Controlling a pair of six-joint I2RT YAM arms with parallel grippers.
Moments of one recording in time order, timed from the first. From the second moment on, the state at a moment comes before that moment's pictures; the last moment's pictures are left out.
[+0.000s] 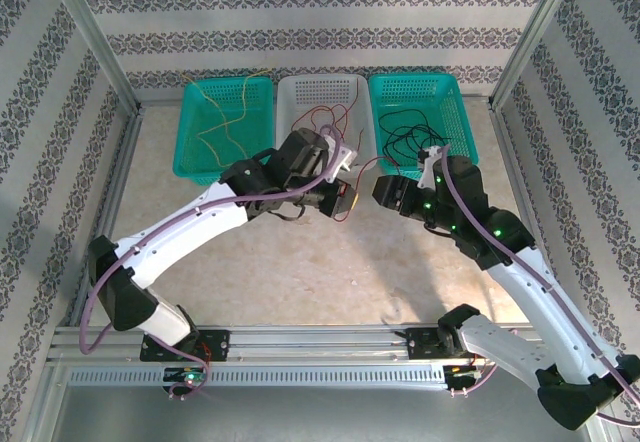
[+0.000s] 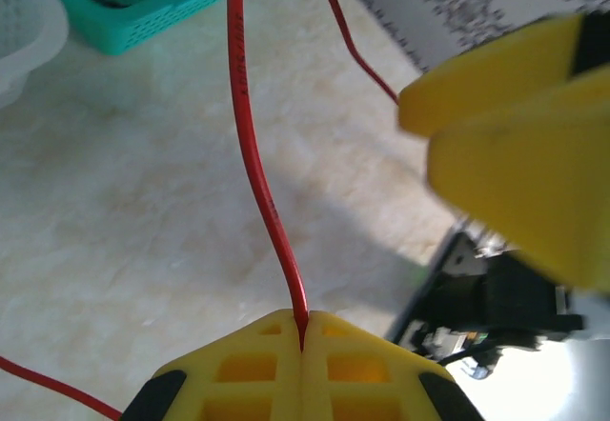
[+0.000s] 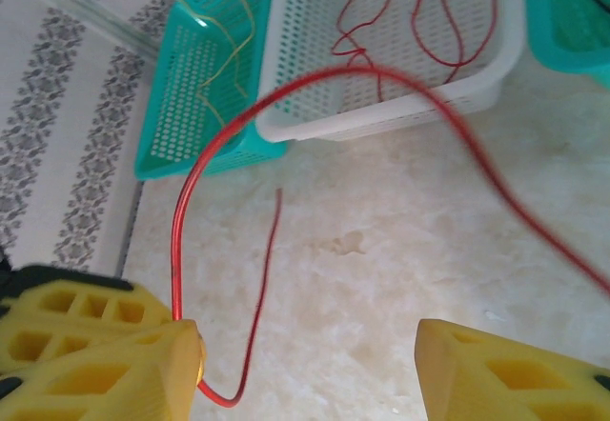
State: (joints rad) left arm -0.82 1.54 1.54 -0.69 0.33 -0.38; right arm 0.50 0.90 1.06 -0.71 -0.17 0.74
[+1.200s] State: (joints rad) left arm -0.33 2.06 1.89 0.04 0.46 -0.96; right arm 0.46 0.86 0.99 -0.79 -0.10 0.74
